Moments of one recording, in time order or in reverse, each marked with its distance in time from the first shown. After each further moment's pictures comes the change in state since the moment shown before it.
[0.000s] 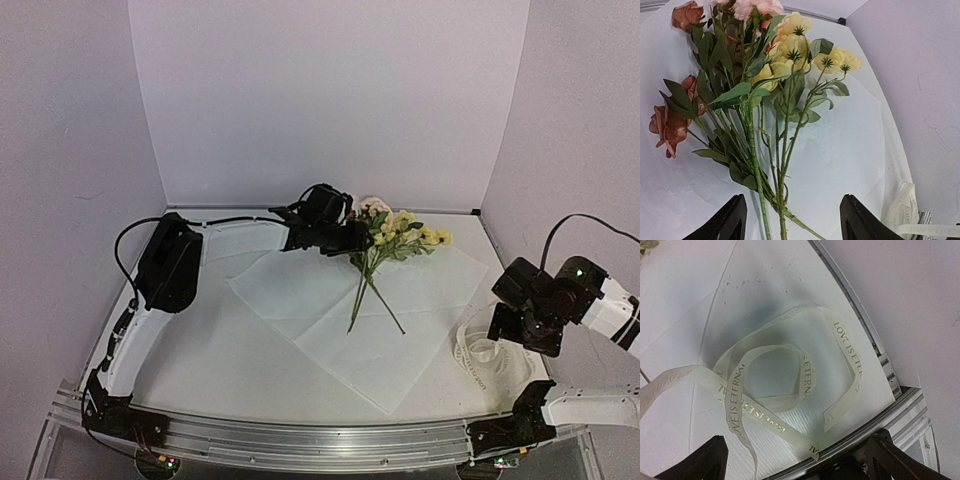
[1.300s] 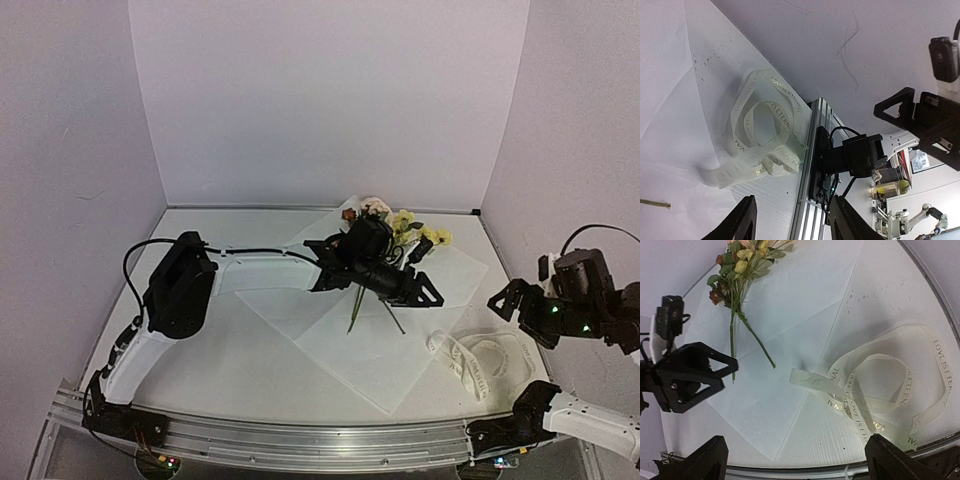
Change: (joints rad) left arm -0.238 -0.040 -0.072 0.194 0.582 -0.021; right arm -0.040 -0.323 0.043 0.228 -0.295 -0.158
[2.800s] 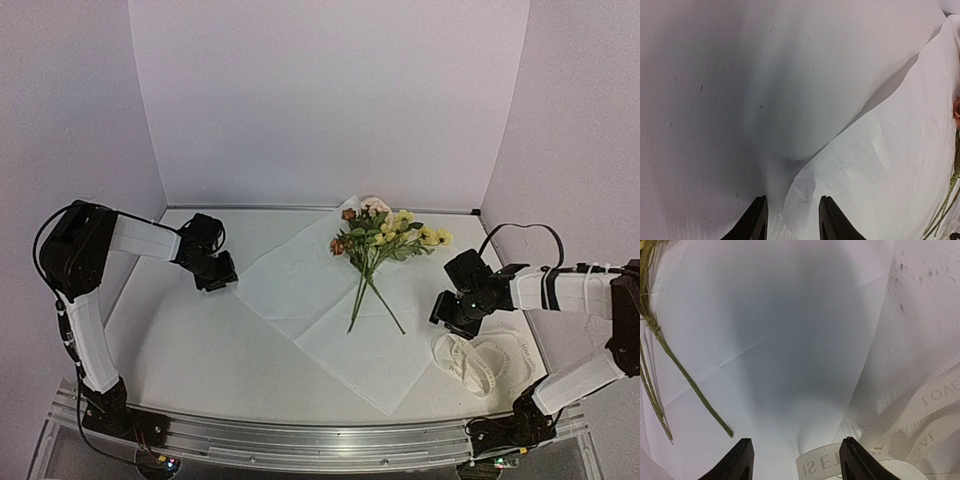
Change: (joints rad) left arm 0.682 -0.501 -0.922 -0.168 -0.639 -0.032; right arm -0.127 0.818 -0.198 0.694 -0.078 -0.027
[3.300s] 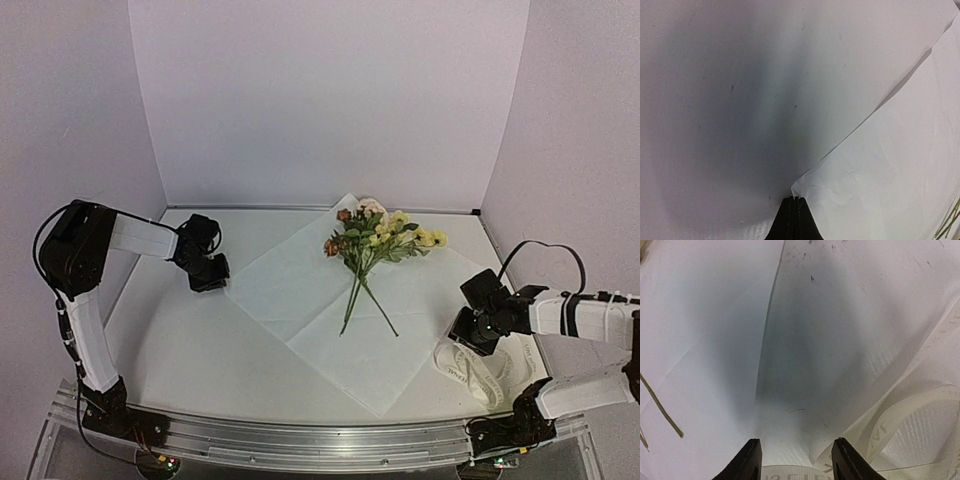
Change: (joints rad) left arm 0.023 0.010 0.008 -0.047 -0.020 0.058; right arm -0.014 -0.171 -0.175 -0.016 0.079 0.081
